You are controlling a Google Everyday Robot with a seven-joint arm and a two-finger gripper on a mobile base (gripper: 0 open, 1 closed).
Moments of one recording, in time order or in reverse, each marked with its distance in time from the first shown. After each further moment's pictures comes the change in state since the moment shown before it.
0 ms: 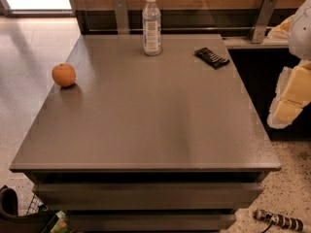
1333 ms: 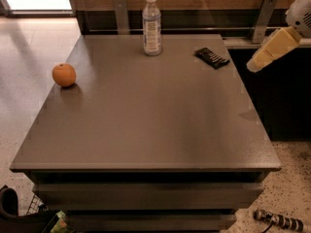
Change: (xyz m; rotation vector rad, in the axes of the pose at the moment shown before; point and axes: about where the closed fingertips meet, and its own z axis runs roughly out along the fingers) arm 0.031 -0.150 0.052 0.177 -0.193 0.396
